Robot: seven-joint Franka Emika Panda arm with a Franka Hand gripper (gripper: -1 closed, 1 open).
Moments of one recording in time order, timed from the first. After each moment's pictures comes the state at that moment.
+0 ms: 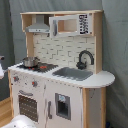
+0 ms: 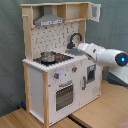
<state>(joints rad) -0.47 -1.46 1.23 -2.20 0.16 2.36 -0.56</state>
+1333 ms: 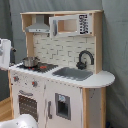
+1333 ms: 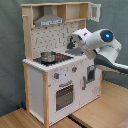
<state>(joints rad) -0.69 -1.35 1.15 -2.01 0.37 2.18 -0.45</state>
